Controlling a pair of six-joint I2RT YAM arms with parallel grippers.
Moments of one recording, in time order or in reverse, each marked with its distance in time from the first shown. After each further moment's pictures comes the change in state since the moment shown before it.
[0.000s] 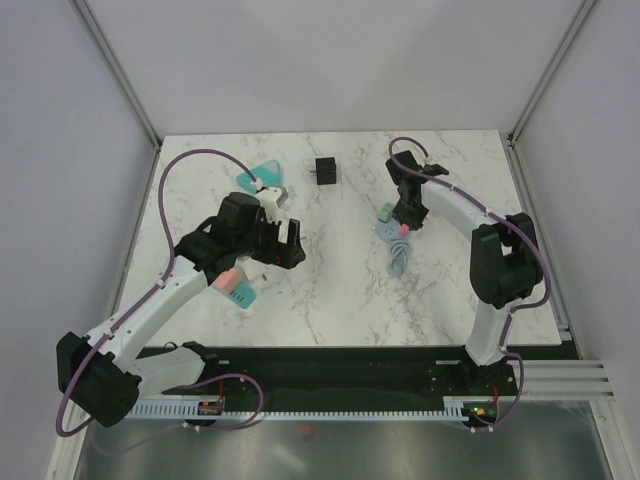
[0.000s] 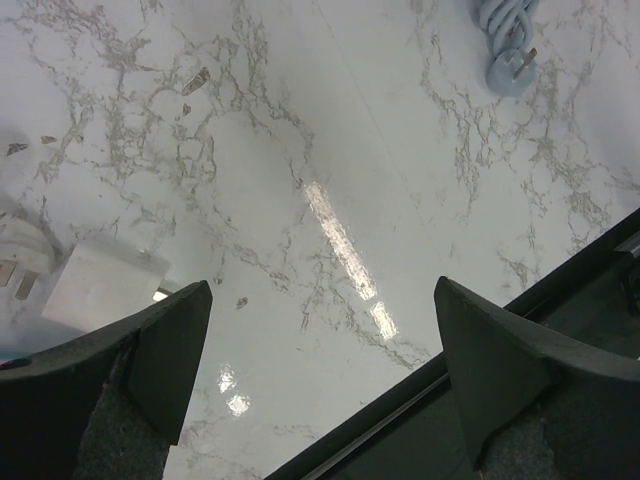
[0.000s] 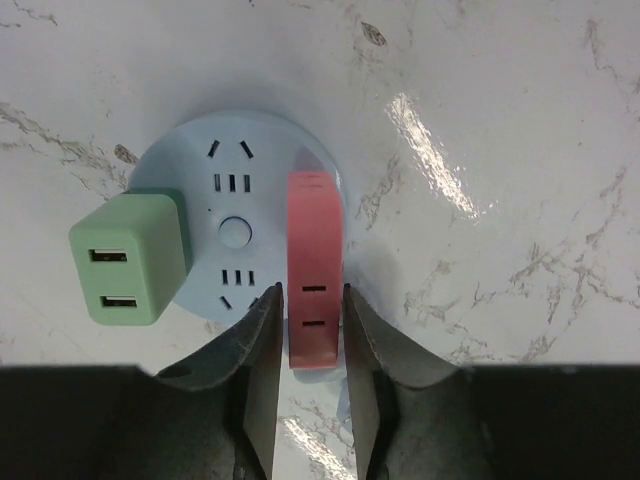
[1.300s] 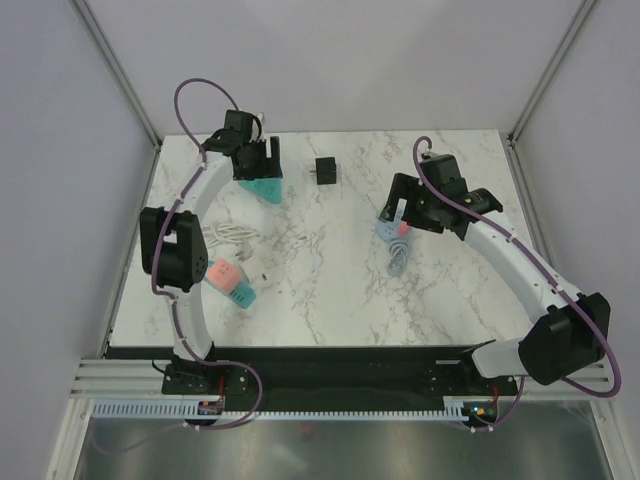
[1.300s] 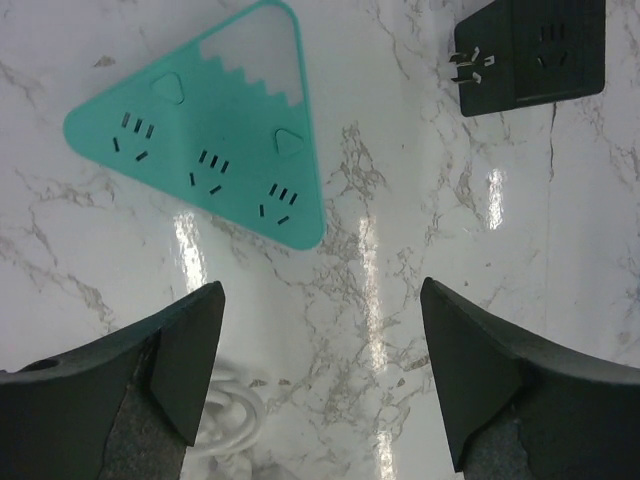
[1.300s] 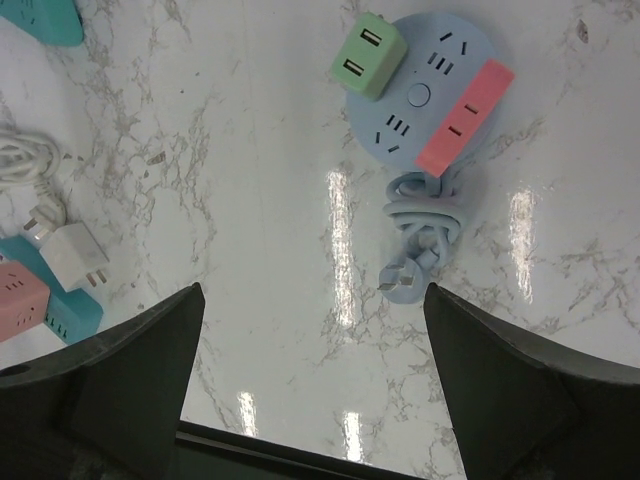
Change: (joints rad) left arm 0.337 0.843 0.771 -0.055 -0.100 0.017; right arm 0.011 -0.496 -0.209 0.136 -0.380 -0.374
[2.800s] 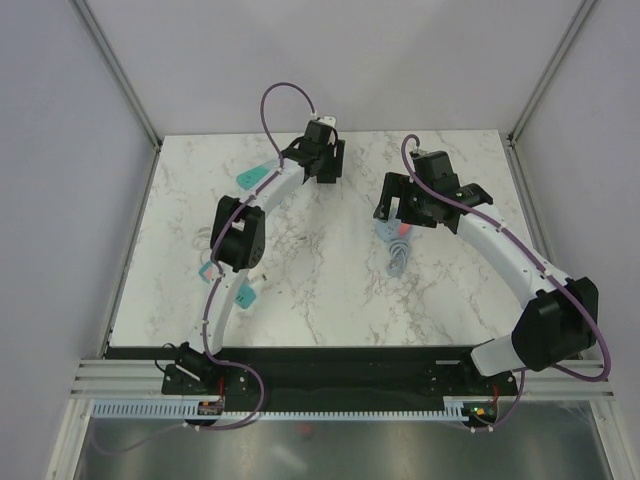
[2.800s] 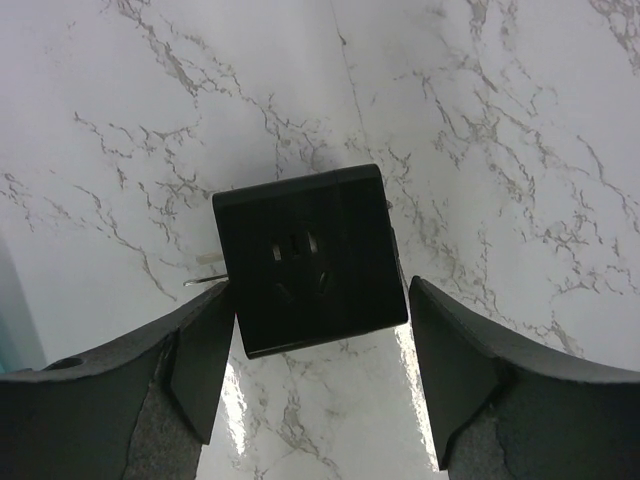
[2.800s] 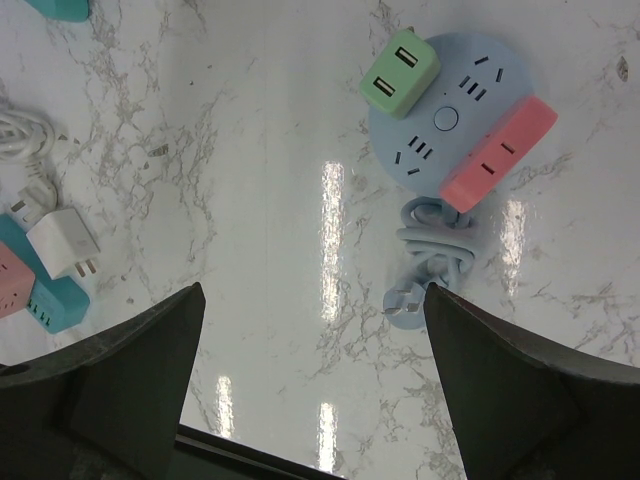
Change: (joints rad) left arm -0.269 0.544 0.521 0.180 -0.179 -0.008; right arm 0.000 0.076 0.020 0.057 -0.063 -0.082
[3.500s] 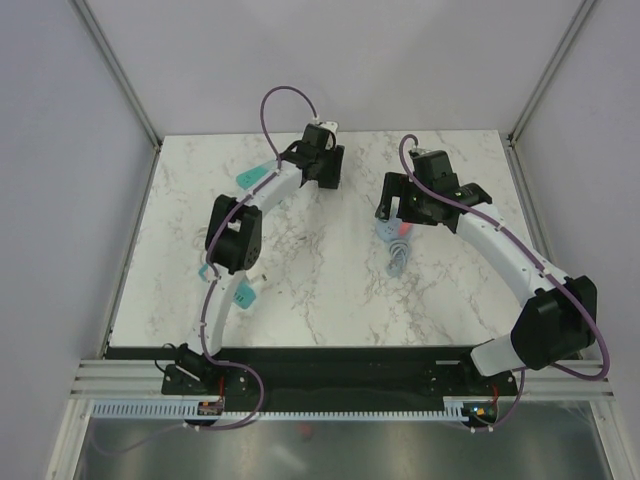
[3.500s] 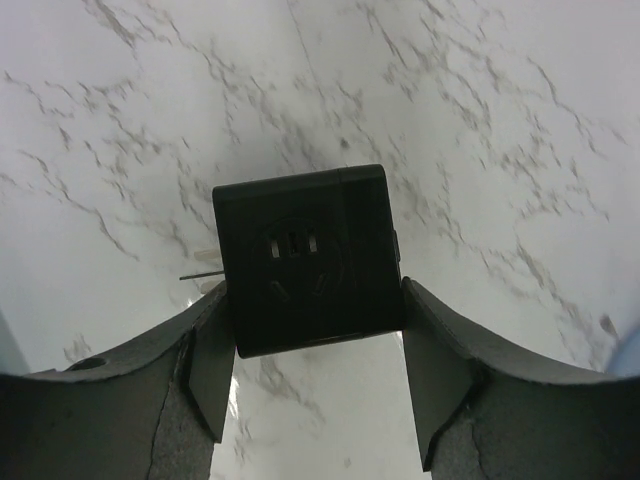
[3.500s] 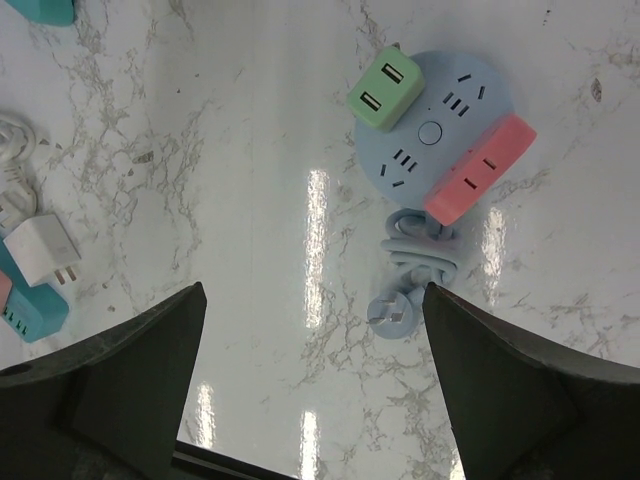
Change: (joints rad) left arm -0.001 -0.043 -0.094 0.045 0.067 0.038; right arm 0.000 0.007 0.003 0.009 0.027 -0.037
